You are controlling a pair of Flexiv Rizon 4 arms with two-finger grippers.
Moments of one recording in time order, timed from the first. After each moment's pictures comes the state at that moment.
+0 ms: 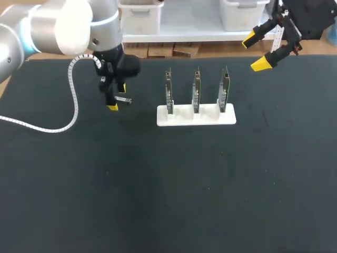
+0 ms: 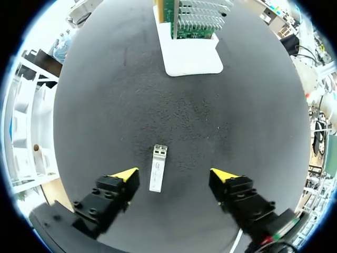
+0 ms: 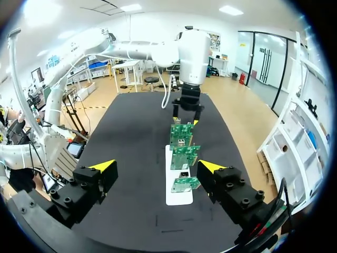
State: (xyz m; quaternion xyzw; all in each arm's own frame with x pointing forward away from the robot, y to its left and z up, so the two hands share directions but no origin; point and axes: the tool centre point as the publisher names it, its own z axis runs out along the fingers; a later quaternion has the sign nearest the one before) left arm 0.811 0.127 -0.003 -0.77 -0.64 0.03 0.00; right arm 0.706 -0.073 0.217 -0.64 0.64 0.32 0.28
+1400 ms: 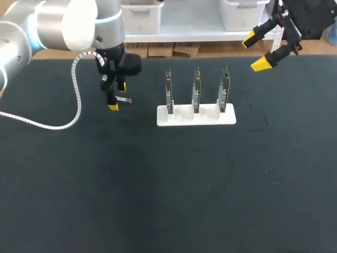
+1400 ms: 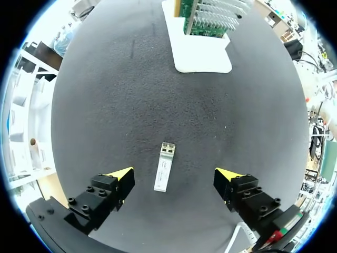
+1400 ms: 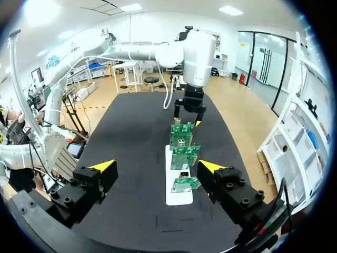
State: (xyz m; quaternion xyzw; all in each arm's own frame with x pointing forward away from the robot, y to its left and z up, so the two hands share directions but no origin) left arm 0.817 0.127 -0.007 -0.76 -0.65 0.04 0.02; right arm 0.706 -0.073 0.217 -0.64 0.64 0.32 0.28
